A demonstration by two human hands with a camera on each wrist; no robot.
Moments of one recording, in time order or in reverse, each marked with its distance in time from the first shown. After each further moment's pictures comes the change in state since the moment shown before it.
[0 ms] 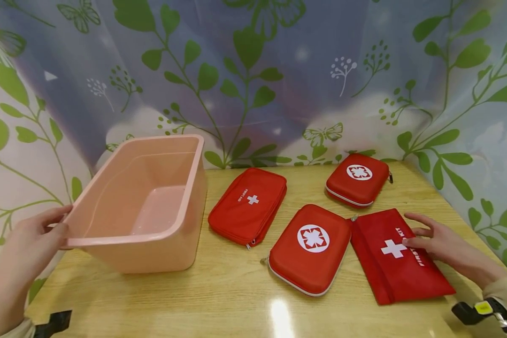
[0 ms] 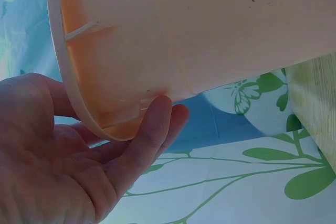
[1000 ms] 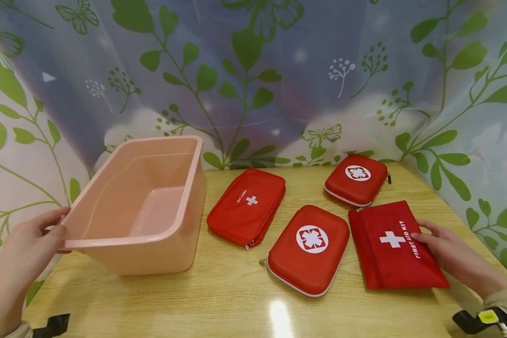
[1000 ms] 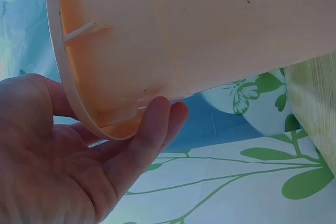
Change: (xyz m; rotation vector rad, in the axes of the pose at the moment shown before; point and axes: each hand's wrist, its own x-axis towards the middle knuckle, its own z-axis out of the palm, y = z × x) left_hand -0.004 0.002 0.002 -0.068 0.006 -0.005; right_hand -0.008 0.010 -0.003 0.361 -0.019 0.050
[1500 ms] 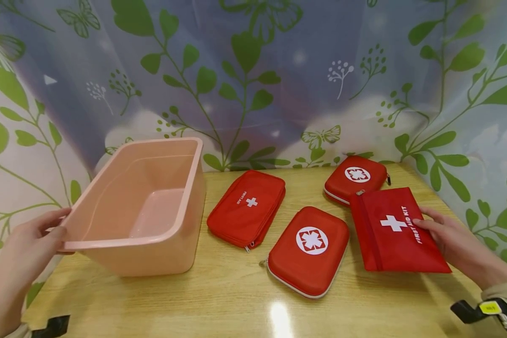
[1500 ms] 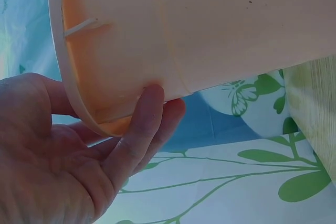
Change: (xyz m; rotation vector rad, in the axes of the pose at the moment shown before) left_hand 0.003 -0.008 0.000 -0.029 -0.038 -0.017; right_hand -0.003 -0.027 -0.003 0.195 0.006 -0.030
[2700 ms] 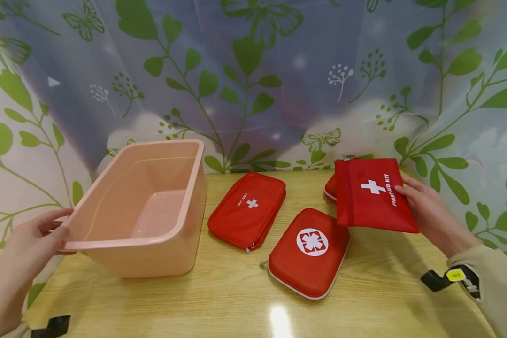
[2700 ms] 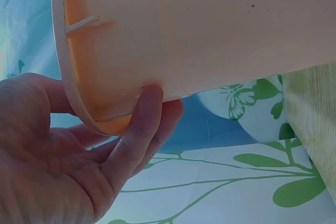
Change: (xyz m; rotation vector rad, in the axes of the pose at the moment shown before) left_hand 0.001 0.000 0.000 -0.093 0.036 0.016; right_hand 0.024 -0.055 0.050 0.128 0.006 -0.180
